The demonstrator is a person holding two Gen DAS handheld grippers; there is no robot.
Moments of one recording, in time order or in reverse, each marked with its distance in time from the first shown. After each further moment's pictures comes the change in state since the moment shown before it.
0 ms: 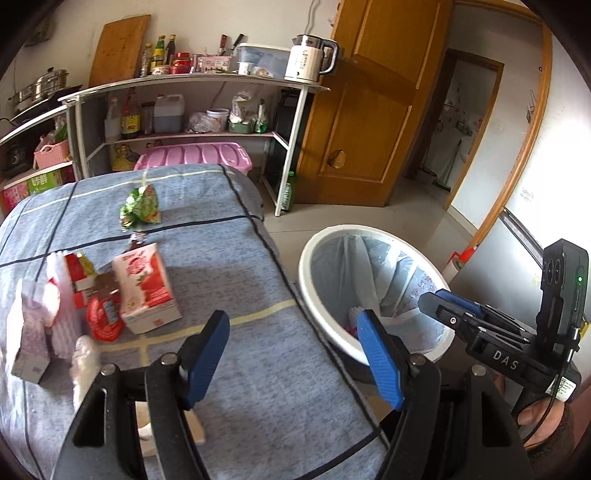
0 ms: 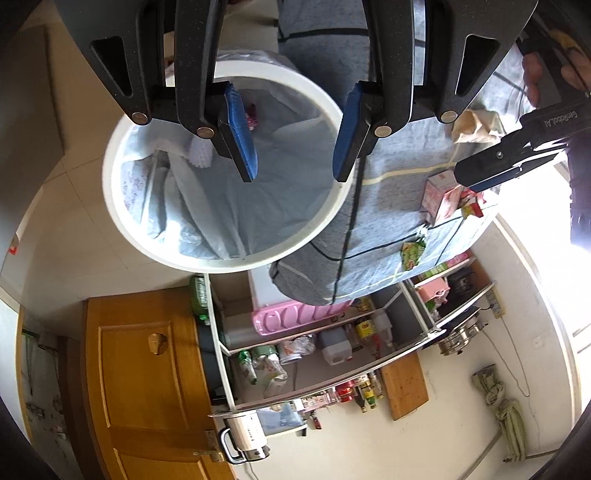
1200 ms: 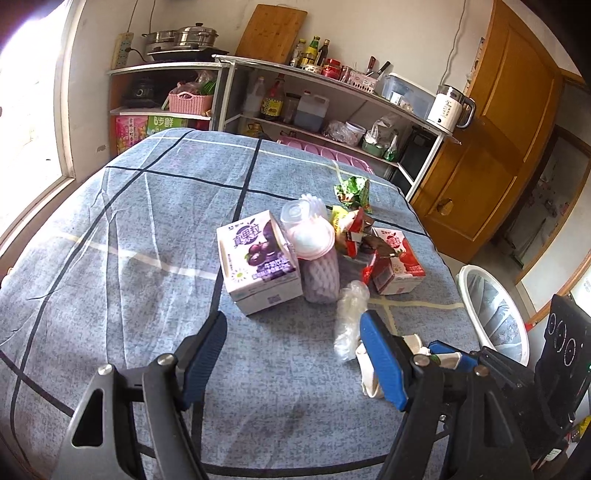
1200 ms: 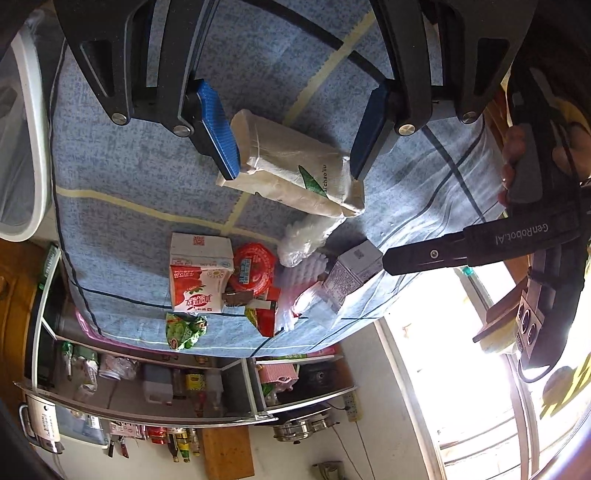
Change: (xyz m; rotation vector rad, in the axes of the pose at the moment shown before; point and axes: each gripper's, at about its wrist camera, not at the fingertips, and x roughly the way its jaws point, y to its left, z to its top) left arm -0.076 0.178 -0.069 -0.329 -0.070 0.270; right arm 0.081 0.200 -0.067 -0.422 0.209 0.382
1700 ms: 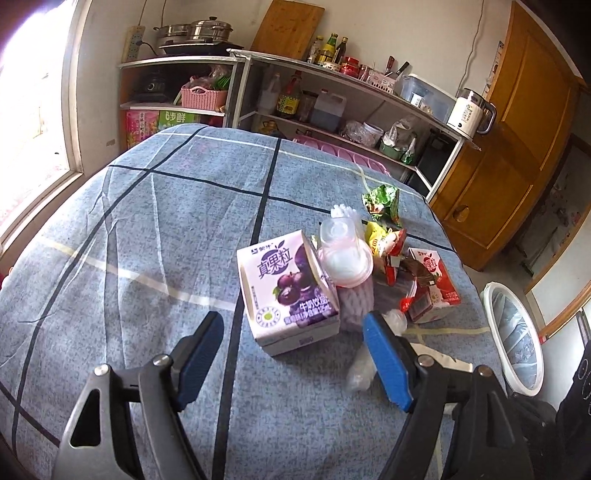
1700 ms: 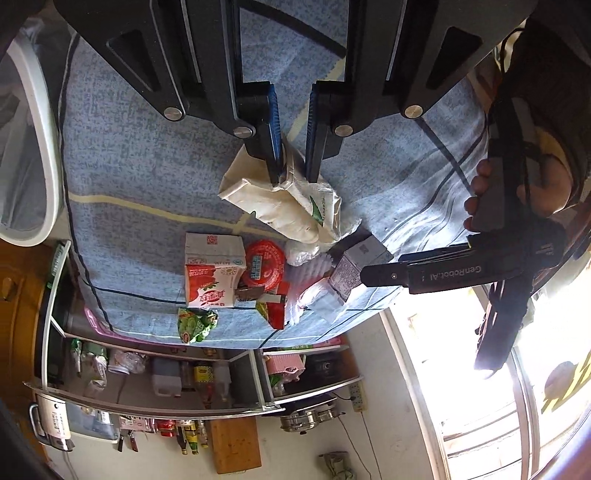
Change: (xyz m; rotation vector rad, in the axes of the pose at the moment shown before) left arm 0.036 0.015 0.024 -0.035 0.014 0.037; right arm -0.014 -0.005 -0.005 0.025 -0.052 -0.020
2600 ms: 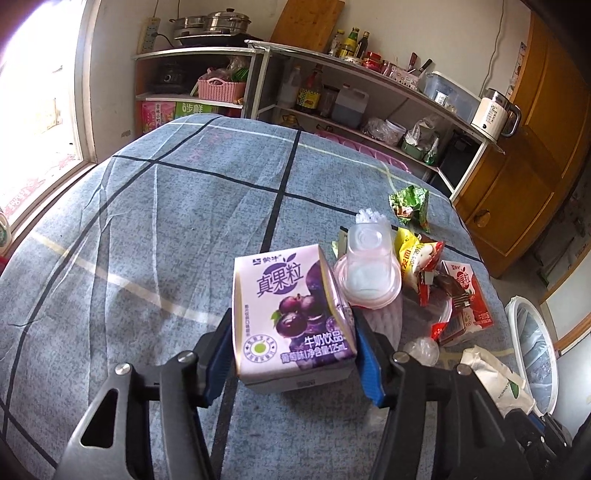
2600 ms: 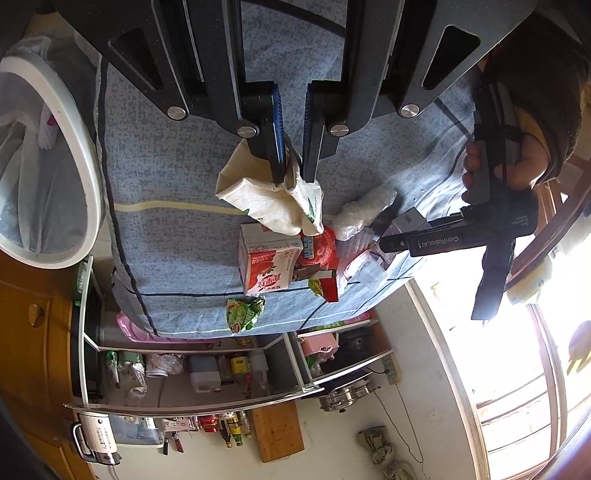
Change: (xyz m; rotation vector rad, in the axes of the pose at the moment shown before) left arm 0.023 0.001 0.005 -0.037 0.010 0.073; right arm -0.017 -0.030 0.000 0.118 -0.072 -0.062
